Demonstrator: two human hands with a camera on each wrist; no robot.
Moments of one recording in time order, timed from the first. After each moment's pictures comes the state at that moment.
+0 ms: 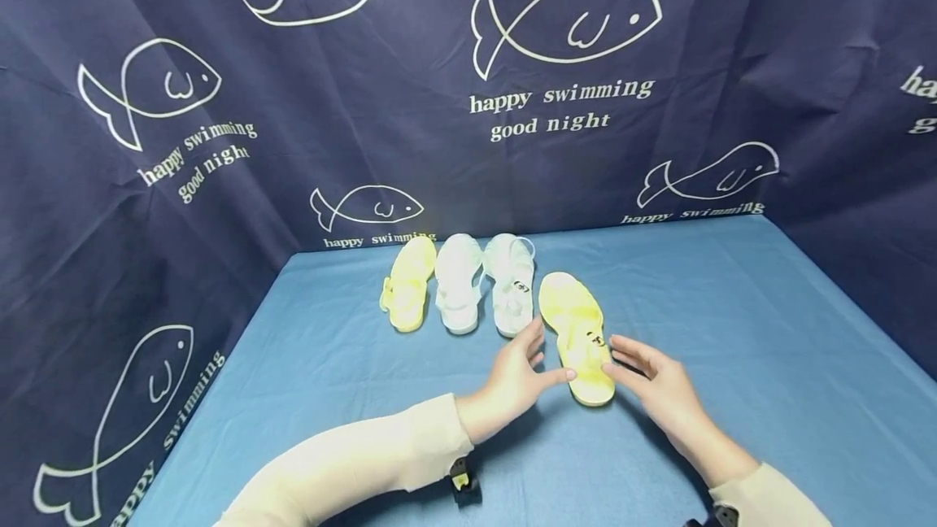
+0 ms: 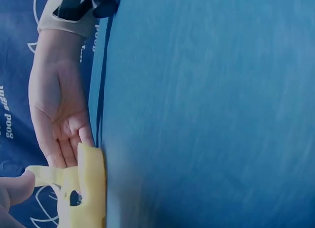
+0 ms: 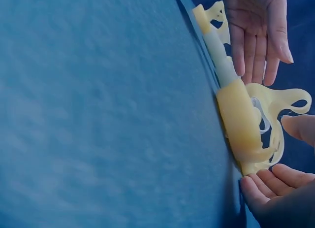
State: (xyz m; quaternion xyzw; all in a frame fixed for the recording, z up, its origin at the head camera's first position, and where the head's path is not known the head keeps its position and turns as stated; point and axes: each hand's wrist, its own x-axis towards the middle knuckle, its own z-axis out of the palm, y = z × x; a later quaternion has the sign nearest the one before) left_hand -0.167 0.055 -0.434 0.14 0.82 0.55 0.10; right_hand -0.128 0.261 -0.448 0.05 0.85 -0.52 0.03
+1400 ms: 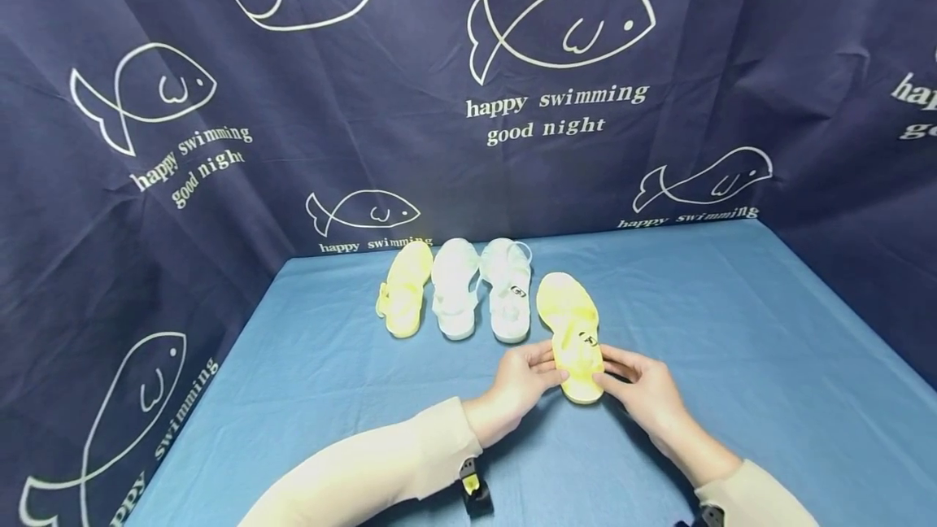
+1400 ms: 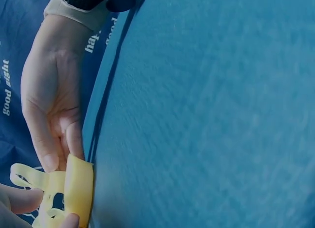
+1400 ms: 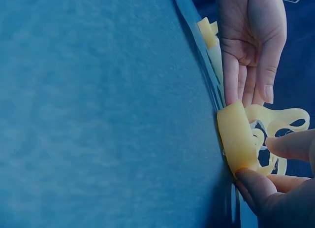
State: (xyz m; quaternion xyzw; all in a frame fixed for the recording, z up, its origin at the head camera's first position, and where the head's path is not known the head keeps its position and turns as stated) left_hand -0.173 0.074 -0.450 0.05 0.72 0.68 0.14; right_hand -0.131 0.249 -0.446 0.05 0.84 -0.54 0.04
